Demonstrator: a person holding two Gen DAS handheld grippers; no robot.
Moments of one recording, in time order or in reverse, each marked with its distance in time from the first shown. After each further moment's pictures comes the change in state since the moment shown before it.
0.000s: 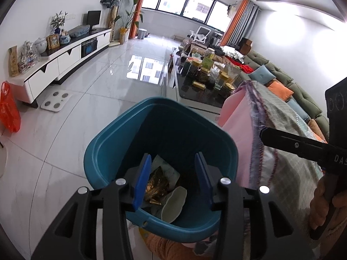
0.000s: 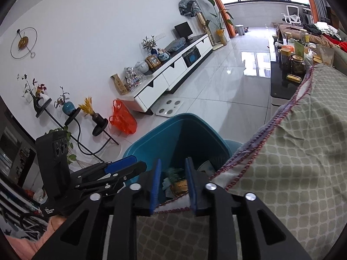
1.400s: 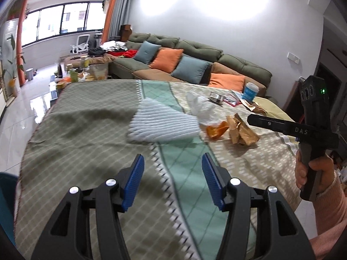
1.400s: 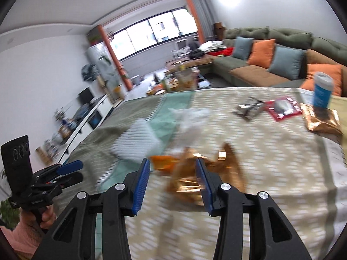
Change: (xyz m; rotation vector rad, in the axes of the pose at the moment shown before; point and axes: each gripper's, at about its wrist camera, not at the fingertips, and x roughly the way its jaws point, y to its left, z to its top) left arm 0.001 -0.305 -0.055 0.572 0.068 -0.539; right arm -0.313 -0.156 -0.162 0.357 -0.409 -0.583
